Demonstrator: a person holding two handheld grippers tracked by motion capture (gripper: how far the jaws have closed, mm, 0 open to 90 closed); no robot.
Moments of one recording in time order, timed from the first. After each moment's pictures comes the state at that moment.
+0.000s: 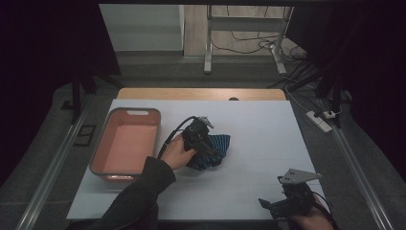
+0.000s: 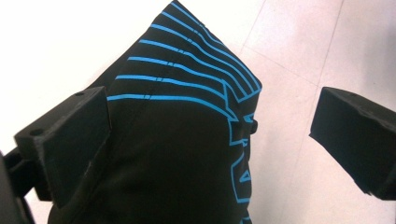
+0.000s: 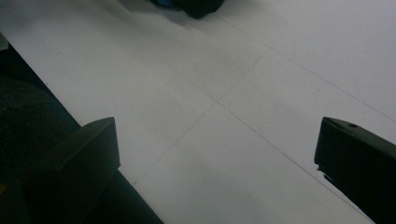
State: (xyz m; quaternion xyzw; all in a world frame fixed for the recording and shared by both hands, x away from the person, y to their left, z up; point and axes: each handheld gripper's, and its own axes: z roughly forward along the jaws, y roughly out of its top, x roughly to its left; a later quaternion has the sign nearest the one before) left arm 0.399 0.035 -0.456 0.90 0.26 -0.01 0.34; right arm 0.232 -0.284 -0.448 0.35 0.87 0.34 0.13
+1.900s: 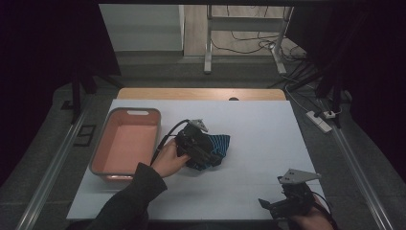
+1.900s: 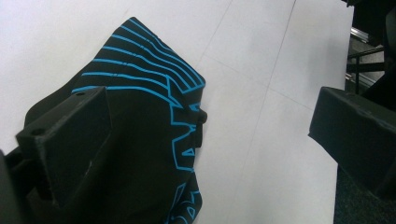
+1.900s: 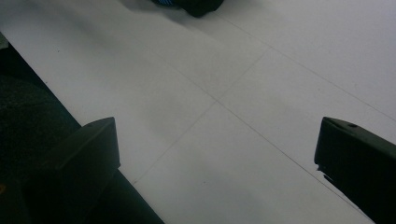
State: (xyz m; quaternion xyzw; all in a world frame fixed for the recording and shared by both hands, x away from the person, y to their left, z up) left arm 0.364 0.048 -0.435 0.89 0.24 -0.02 0.38; right arm 0.232 -0.283 -0.448 0.34 0.87 0.33 0.13
